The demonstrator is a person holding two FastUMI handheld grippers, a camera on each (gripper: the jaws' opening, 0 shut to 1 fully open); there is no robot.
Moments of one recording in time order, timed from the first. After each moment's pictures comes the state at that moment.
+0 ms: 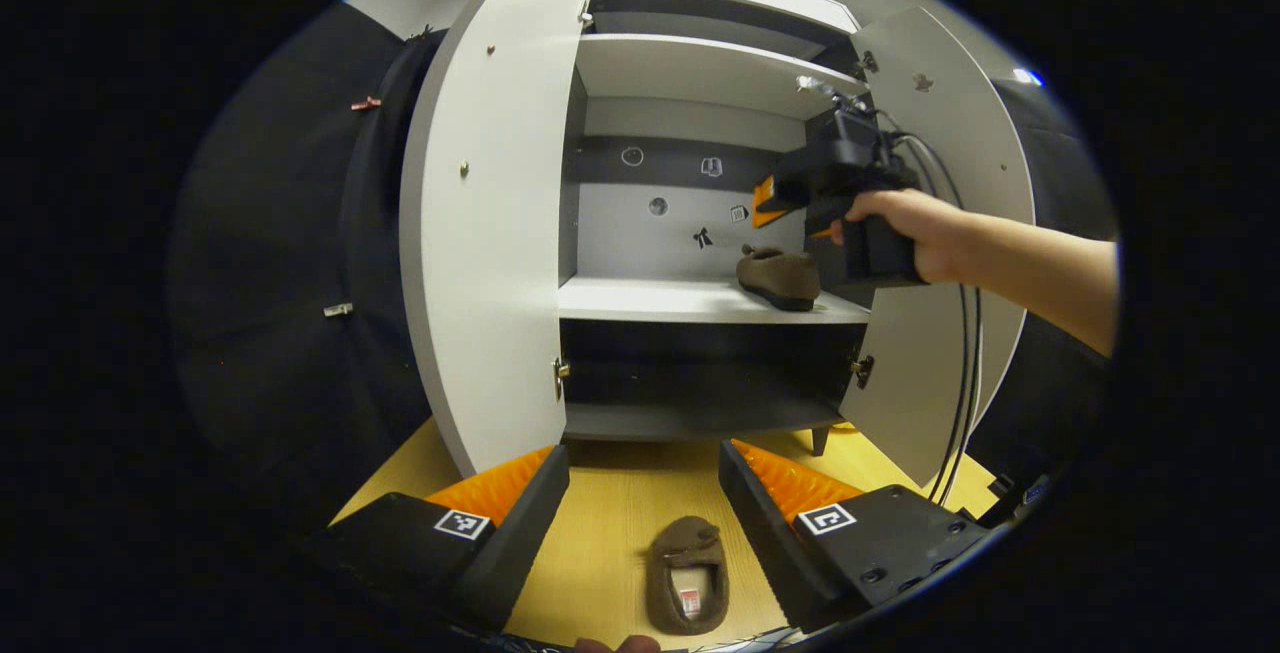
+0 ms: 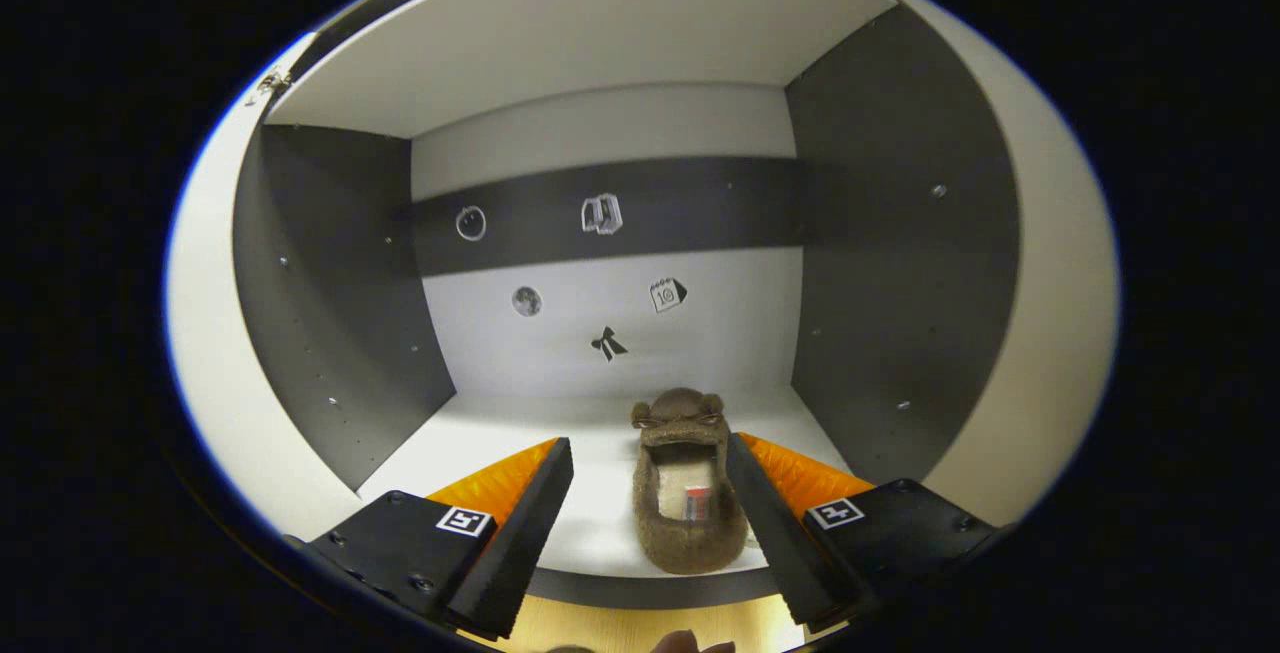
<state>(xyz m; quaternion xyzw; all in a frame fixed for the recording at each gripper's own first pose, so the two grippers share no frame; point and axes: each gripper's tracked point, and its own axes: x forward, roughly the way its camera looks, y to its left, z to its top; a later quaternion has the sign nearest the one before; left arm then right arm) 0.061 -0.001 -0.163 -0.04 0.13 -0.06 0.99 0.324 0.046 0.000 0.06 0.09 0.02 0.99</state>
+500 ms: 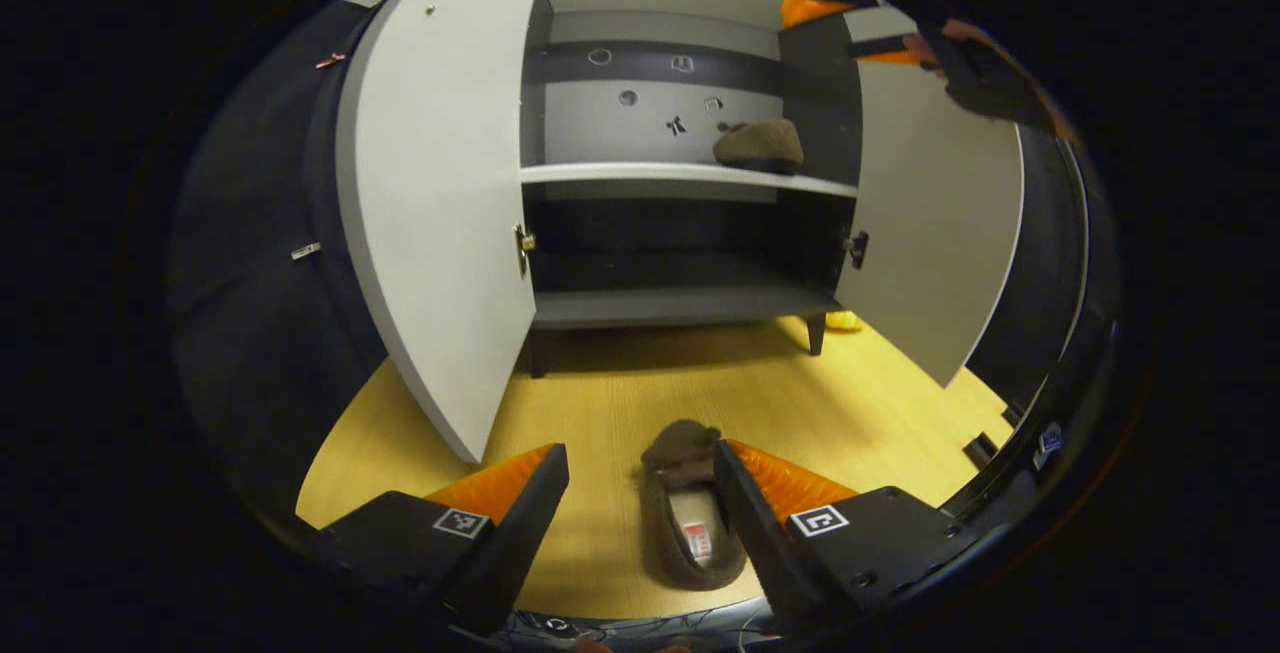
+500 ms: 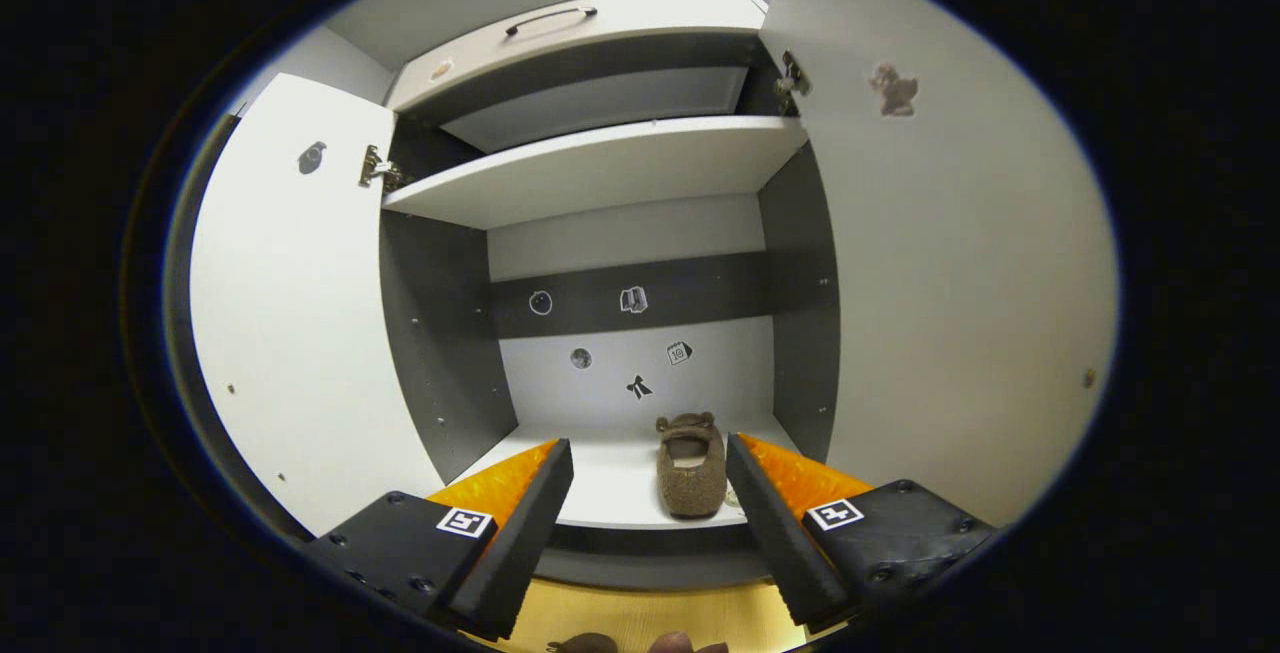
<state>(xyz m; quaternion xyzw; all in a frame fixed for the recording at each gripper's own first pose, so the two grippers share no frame) 0.043 -0.027 -0.304 0.01 0.26 -0.10 0.96 0.169 0.037 0.060 0.07 -0.01 0.04 1.00</state>
